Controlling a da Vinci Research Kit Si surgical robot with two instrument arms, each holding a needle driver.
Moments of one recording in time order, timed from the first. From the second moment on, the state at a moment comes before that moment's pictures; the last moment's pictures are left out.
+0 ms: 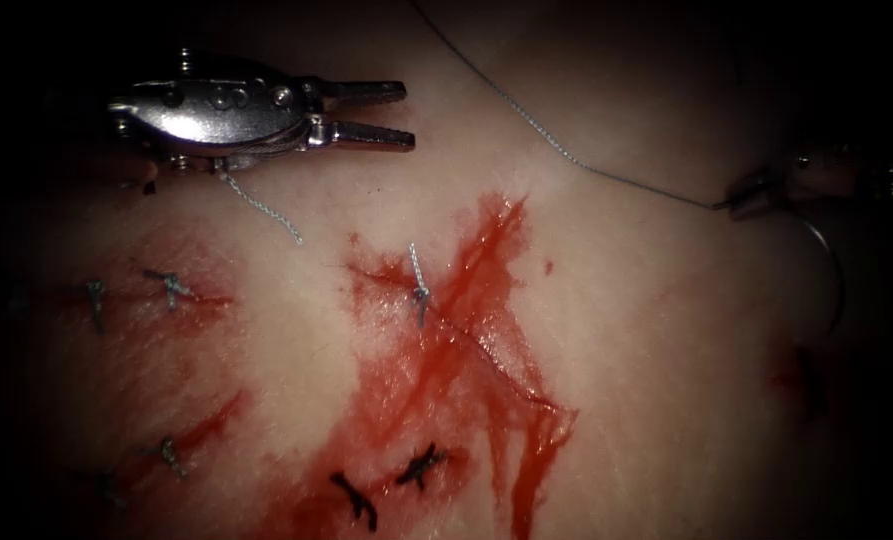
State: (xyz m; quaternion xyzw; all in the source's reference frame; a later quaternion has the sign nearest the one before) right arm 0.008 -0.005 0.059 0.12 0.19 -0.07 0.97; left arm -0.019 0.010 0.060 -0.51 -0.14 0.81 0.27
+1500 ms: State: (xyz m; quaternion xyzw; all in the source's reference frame) right arm 0.022 -0.010 0.053 0.14 0.67 0.37 0.62; left arm -0.022 0.006 0.063 -0.49 -0.42 0.62 0.45
